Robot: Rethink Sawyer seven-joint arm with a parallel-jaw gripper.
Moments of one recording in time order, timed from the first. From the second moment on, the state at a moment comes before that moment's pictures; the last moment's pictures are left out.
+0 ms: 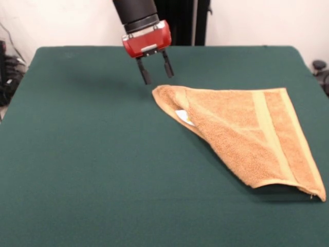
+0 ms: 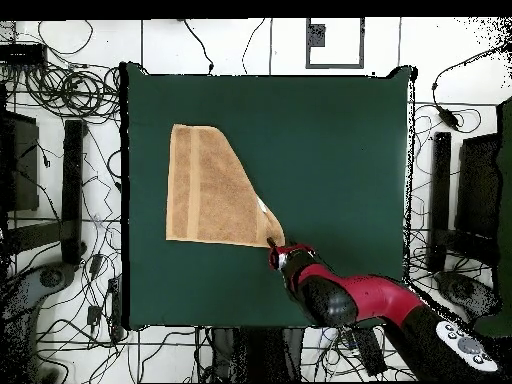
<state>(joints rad) -0.97 -0.48 0.55 2.08 -0.71 0.01 1.77</state>
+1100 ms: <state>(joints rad) -0.98 -0.47 0.48 2.15 -0.74 -0.02 1.77</state>
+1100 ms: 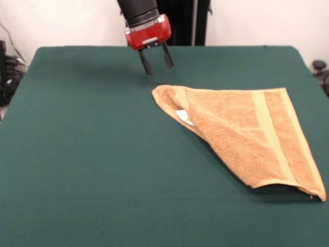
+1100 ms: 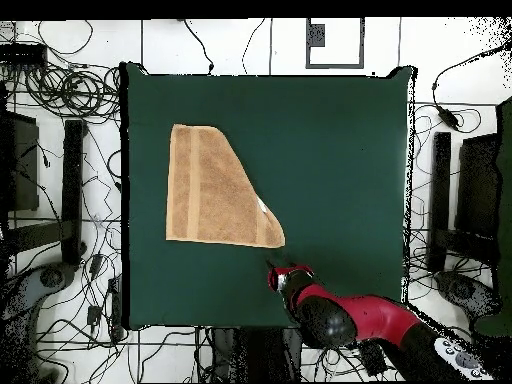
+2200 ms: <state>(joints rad) -0.98 -0.56 0.50 2.15 -0.73 -0.02 1.77</state>
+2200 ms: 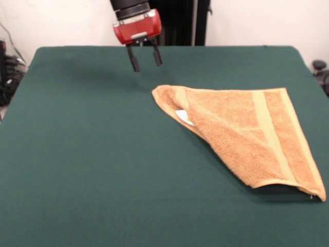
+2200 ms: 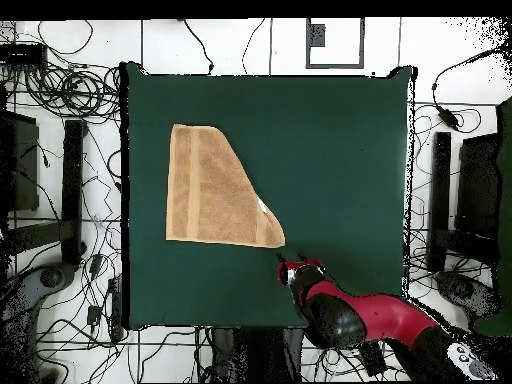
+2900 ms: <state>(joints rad) -0.92 -0.86 0.56 2.21 -0.43 0.15 1.77</state>
